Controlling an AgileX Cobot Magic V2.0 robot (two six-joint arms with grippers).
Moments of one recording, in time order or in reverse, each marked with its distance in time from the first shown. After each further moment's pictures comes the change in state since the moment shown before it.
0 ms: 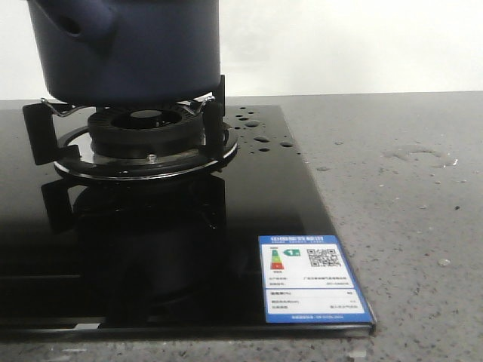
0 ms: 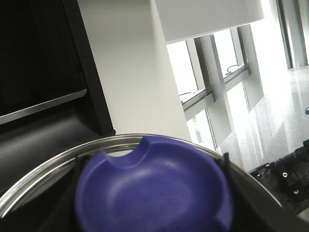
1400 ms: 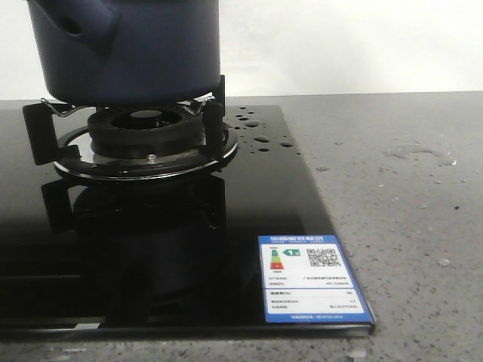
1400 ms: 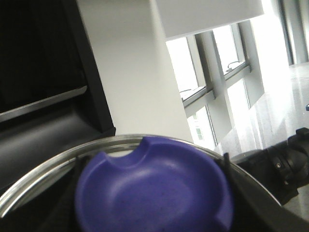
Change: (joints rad) left arm 0.000 0.000 0.000 0.016 0.000 -0.004; right arm 0.000 0.039 -0.120 -0.186 0.153 0.364
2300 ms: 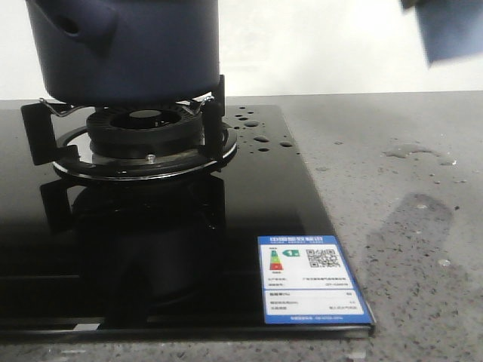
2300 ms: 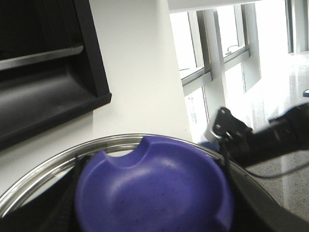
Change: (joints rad) left arm 0.000 0.000 0.111 0.013 -0.005 0.000; right arm -0.403 -0.357 0.592 0.350 0.047 0.790
